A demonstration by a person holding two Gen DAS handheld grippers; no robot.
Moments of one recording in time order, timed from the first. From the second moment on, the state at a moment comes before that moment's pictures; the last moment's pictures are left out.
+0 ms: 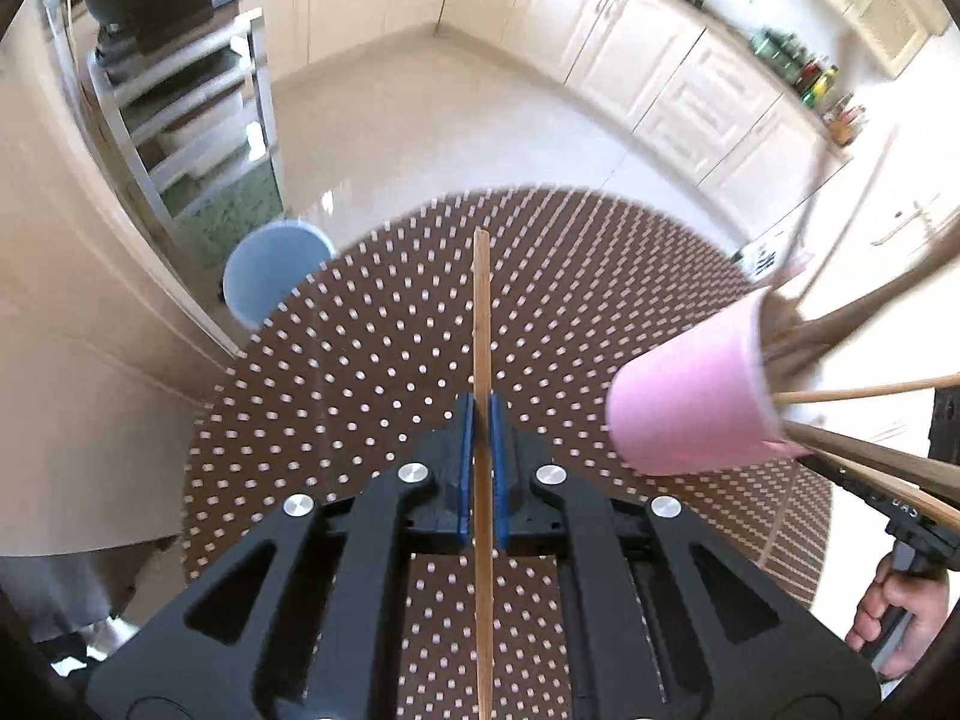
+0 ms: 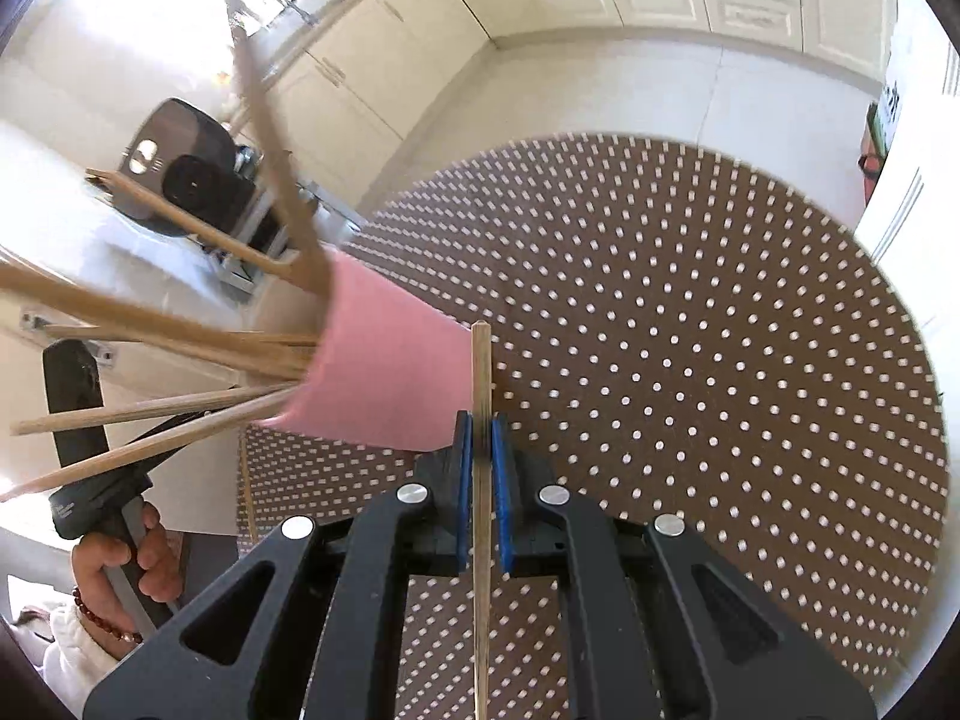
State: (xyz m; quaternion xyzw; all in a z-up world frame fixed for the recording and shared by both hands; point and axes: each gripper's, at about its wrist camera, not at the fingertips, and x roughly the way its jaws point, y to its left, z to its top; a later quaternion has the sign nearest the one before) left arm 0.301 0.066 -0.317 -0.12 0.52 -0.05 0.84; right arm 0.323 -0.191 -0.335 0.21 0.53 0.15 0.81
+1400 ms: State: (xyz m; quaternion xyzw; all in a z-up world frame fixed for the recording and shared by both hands) left arm 0.227 0.014 -0.124 -0.20 0.15 -0.08 0.97; right arm 0.277 -0.156 -0.156 0.02 0.22 0.18 0.96
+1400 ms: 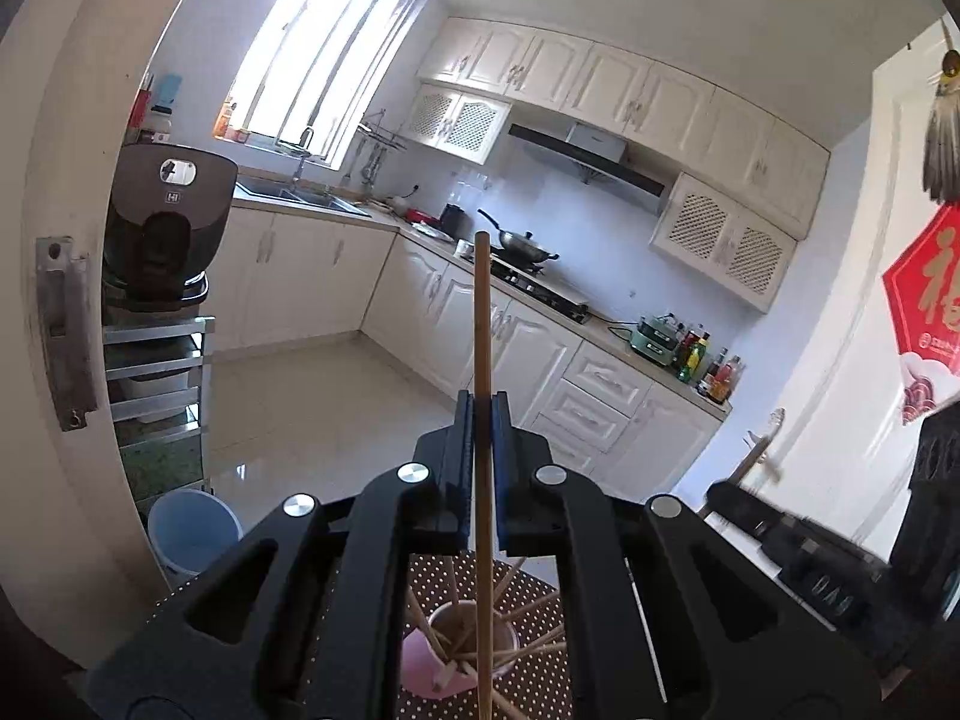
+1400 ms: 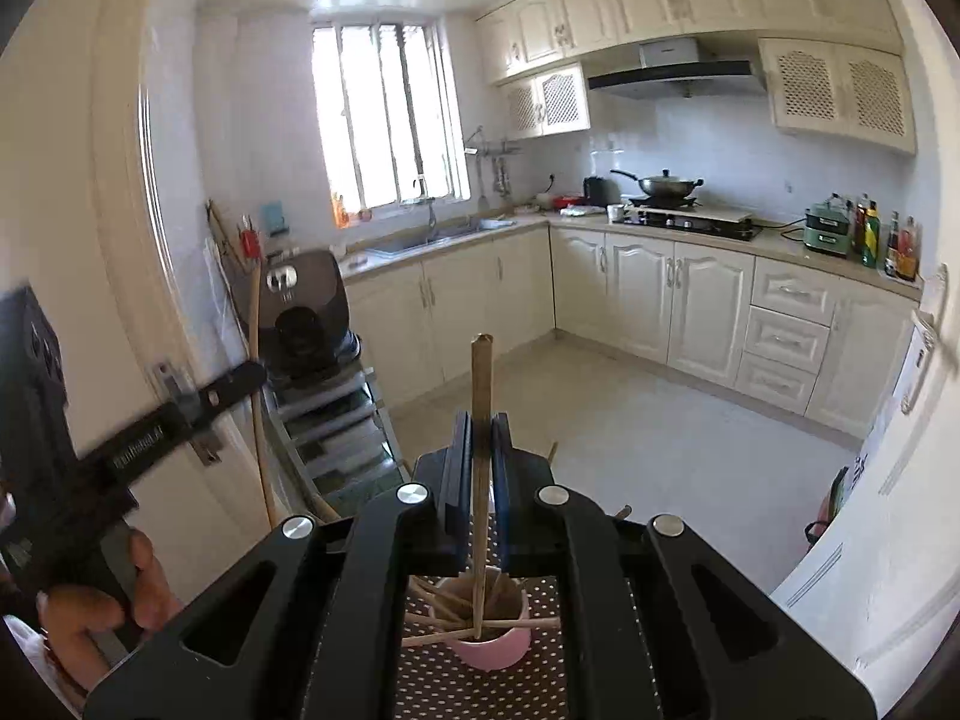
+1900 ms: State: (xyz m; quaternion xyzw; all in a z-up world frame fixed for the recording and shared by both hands) left arm 0.240 0.002 -0.134 -0.19 0.13 -0.04 0.97; right arm 0.278 -0.145 -0.203 0.01 0.30 0.22 0.93
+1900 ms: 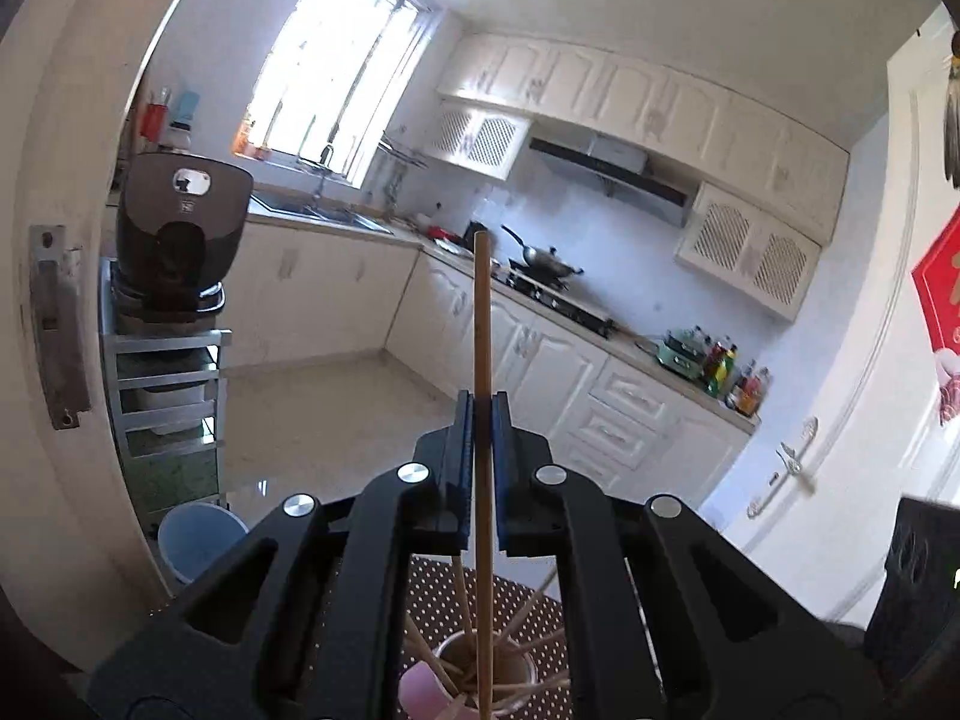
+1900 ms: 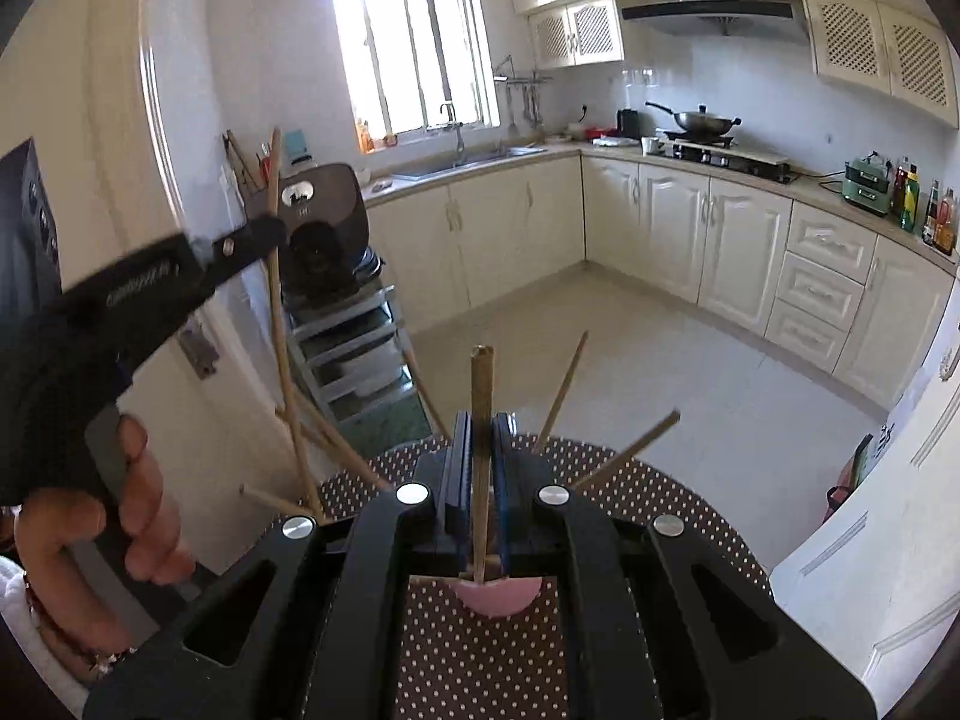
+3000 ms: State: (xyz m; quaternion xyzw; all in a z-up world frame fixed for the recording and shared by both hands) left arm 0.224 -0.028 -0.217 -0.17 -0.01 -0.05 0.98; right arm 0.272 -0.150 -0.232 0.03 0.24 0.23 0.94
